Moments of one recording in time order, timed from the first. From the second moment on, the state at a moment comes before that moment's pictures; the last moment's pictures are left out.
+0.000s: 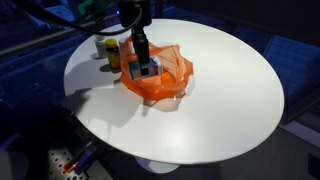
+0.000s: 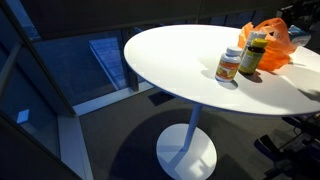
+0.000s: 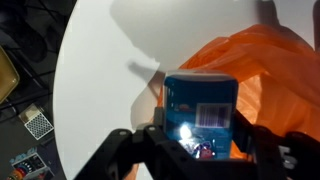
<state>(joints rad) -0.21 -0.10 0.03 -2.43 -0.29 2.23 0.64</state>
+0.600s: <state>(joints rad) -0.10 0.05 0.01 -2.32 -0.29 2.22 0.71</state>
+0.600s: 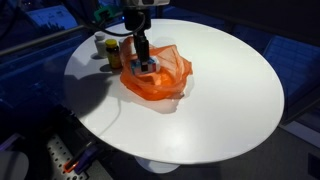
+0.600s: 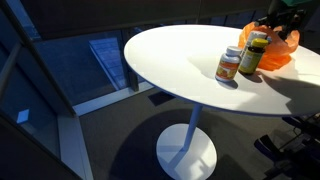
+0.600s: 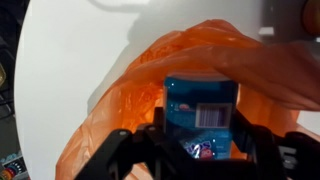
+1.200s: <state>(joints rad) -0.04 0.12 -0.02 -2.17 -0.31 2.19 0.74</state>
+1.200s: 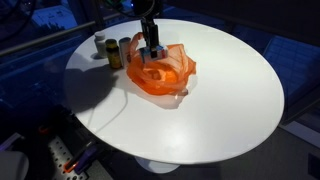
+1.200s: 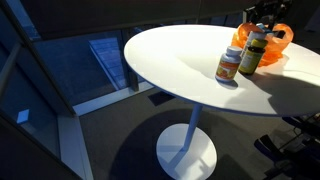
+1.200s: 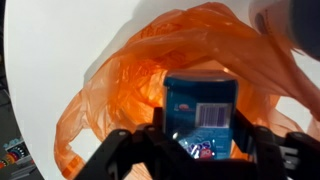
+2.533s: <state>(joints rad) -0.01 -0.16 -0.01 -2.08 -0.13 1.72 0.27</state>
